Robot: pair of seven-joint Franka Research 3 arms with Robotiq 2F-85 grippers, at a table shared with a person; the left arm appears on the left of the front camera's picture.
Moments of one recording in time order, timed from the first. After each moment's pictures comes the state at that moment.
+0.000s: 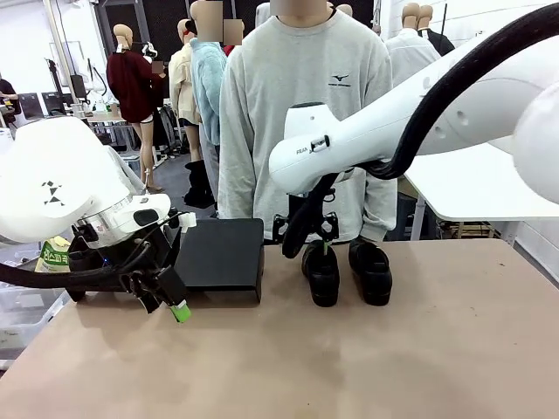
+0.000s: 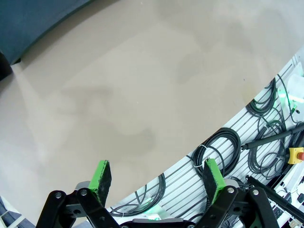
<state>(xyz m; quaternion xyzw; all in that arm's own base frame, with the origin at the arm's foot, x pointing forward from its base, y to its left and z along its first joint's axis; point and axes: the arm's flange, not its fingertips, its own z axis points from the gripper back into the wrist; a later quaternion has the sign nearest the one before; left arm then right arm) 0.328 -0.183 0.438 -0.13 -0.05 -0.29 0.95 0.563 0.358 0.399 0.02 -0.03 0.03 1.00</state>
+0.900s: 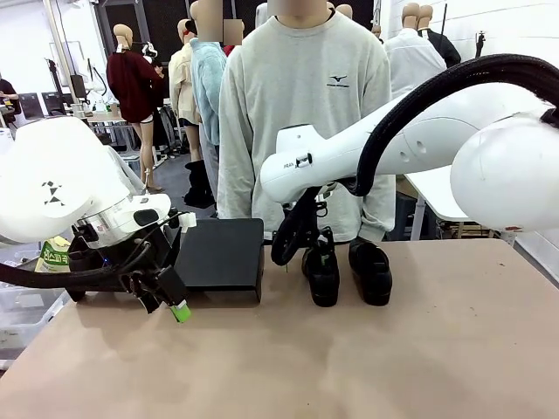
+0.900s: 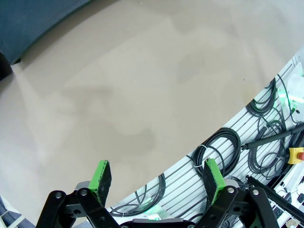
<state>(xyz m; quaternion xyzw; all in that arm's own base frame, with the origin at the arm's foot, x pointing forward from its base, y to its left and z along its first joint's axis) 0.328 -0.183 0.438 -0.13 -0.05 -0.29 0.95 0.592 0.370 0.353 -0.01 0.03 0.03 1.00</state>
